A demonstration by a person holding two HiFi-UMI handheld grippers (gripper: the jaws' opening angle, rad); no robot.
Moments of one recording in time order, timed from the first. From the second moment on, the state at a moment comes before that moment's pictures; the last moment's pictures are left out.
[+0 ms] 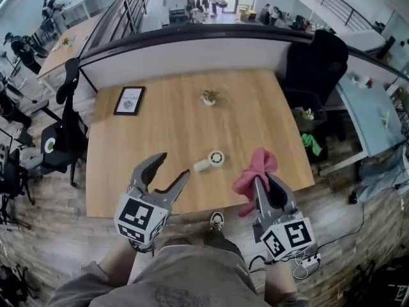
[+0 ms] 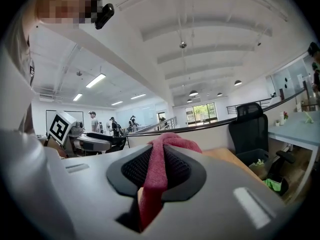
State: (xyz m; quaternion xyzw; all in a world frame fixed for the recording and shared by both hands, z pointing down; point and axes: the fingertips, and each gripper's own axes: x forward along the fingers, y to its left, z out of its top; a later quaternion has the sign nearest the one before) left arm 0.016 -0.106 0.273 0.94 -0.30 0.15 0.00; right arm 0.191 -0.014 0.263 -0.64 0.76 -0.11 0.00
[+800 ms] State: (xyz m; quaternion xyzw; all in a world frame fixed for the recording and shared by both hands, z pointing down) left arm 0.024 -0.138 0.299 0.90 -0.38 0.19 0.01; right arm 0.227 -0.091 0.305 -0.57 0.81 -0.14 -0.03
